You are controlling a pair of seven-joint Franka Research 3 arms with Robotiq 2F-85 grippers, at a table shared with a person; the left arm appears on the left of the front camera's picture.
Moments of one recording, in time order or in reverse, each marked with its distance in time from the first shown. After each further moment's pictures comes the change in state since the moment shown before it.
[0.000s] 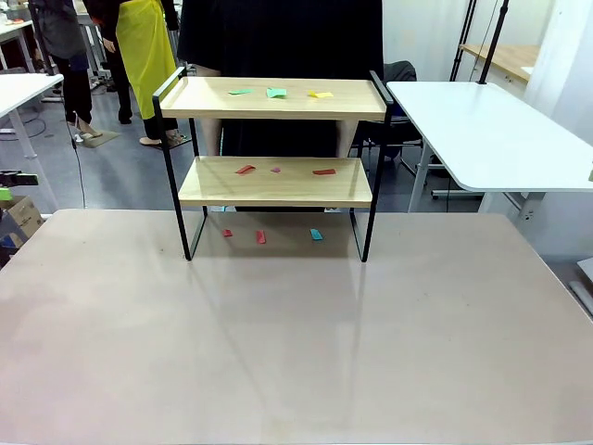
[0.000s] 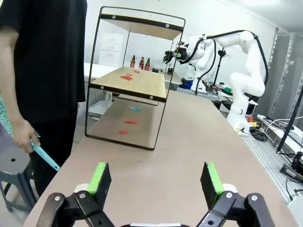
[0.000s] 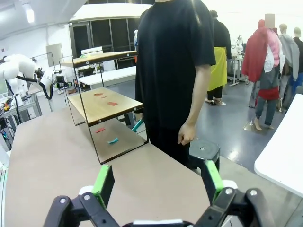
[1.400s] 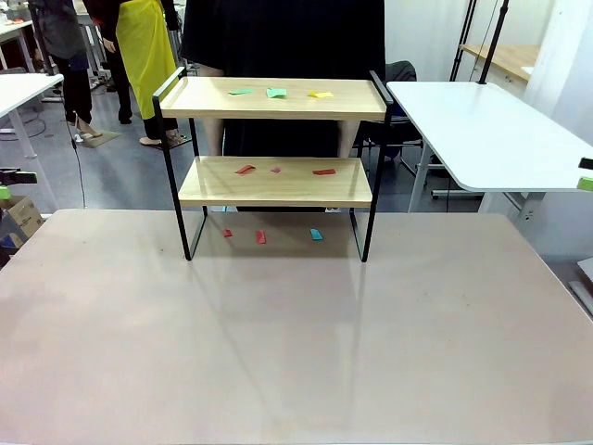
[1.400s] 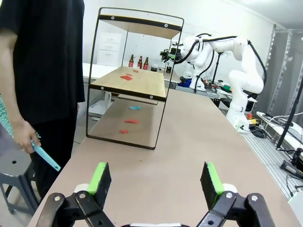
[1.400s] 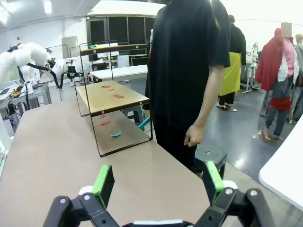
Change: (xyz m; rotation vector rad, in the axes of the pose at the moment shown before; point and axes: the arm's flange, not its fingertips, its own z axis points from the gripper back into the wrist) left arm 0.004 0.004 0.003 -0.012 0.007 -0.016; right arm -0.018 -0.026 -0.015 0.095 0.003 0.063
